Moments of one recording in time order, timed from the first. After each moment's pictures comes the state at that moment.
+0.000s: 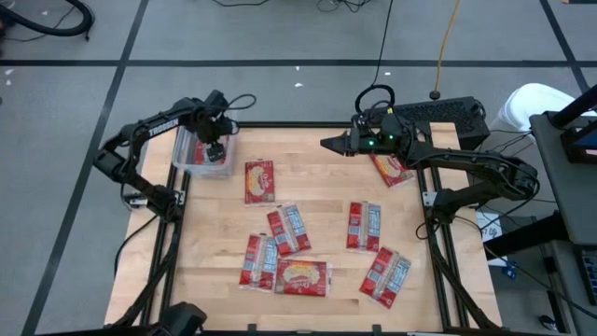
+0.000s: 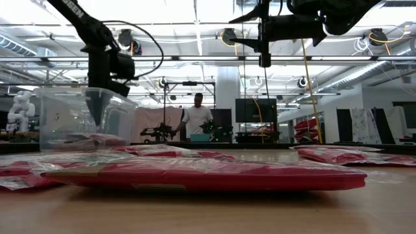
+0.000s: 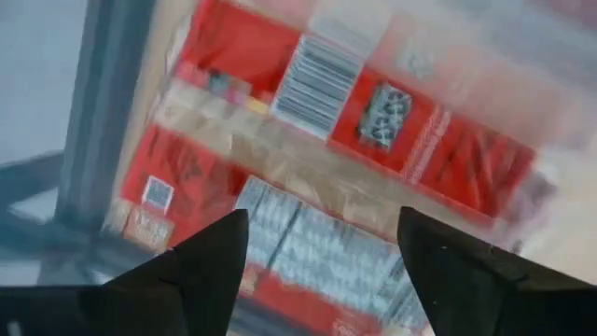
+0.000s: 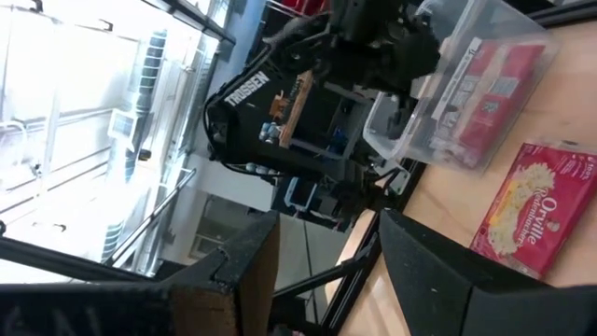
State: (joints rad) left arm 1.00 1.52 1.02 -0.93 -0.07 0.60; right arm -0.46 1.27 0.75 0.52 -0.43 1.20
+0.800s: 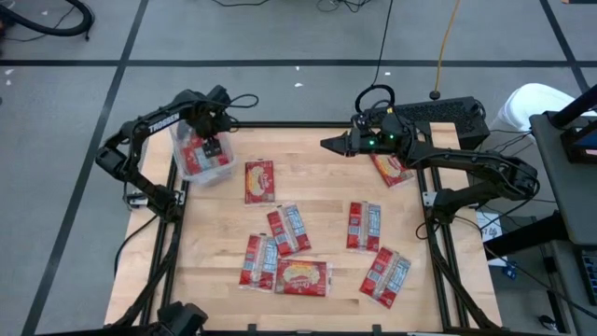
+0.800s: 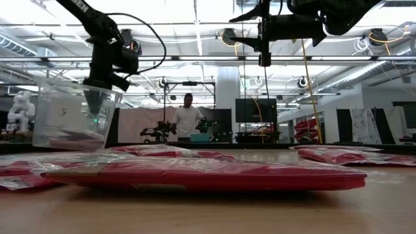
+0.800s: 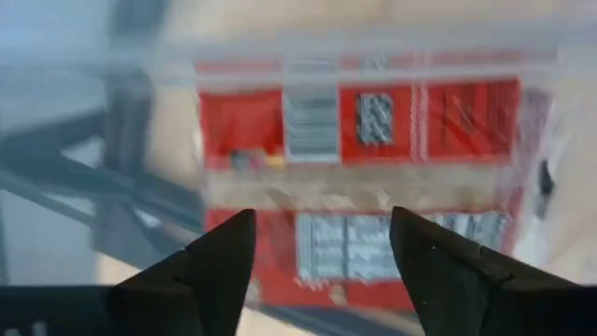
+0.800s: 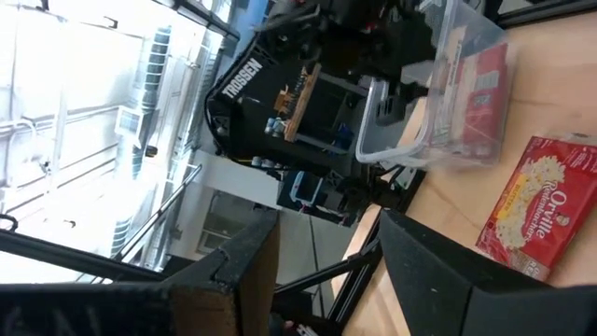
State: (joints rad) left arm 0.98 1.54 1.16 -1.15 -0.16 0.59; right arm -0.47 1.27 0.75 0.53 -0.45 1.22
